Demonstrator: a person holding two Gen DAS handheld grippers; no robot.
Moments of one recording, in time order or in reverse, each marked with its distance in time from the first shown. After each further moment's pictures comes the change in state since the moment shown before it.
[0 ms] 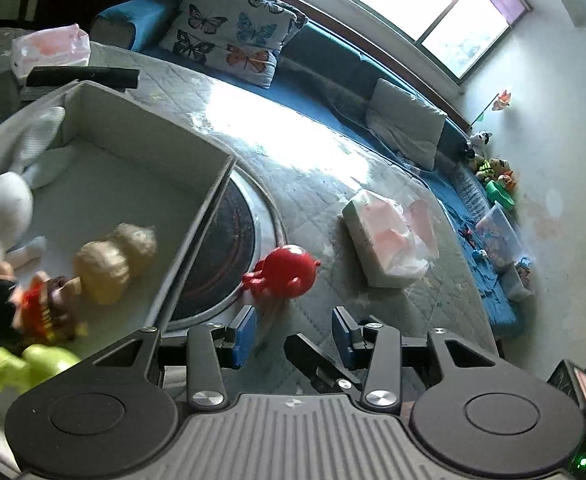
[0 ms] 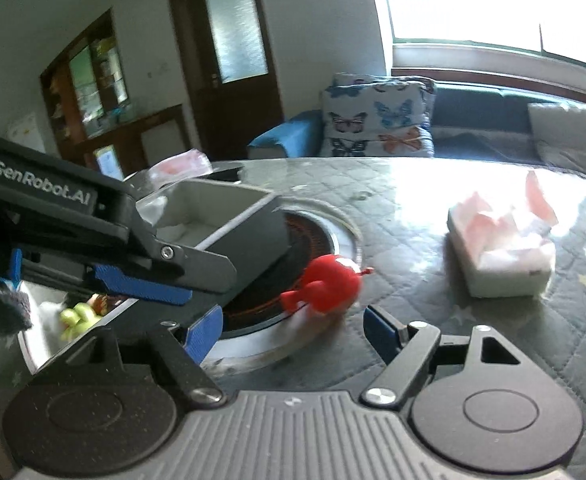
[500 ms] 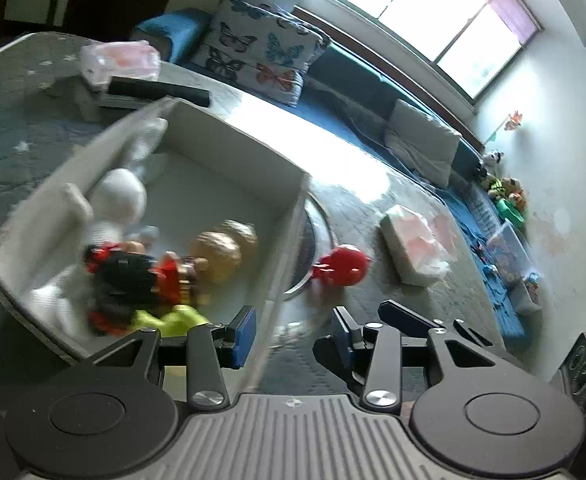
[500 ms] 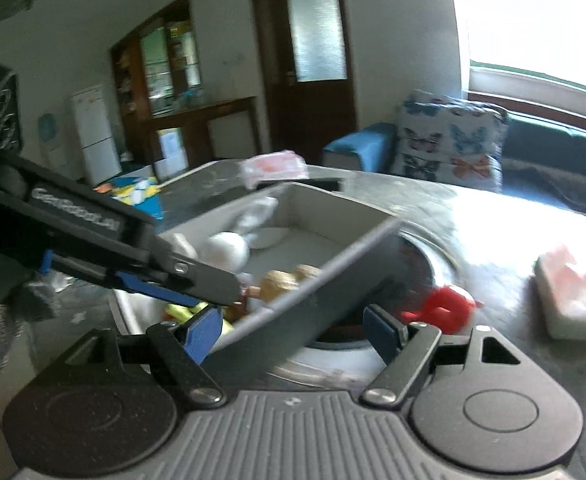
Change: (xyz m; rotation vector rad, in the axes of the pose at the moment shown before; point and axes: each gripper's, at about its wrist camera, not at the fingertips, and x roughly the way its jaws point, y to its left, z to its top) left arm -0.080 0.051 -0.020 -0.016 -0.041 0.029; right arm -0.022 0.077 0.008 -0.174 0.011 0.130
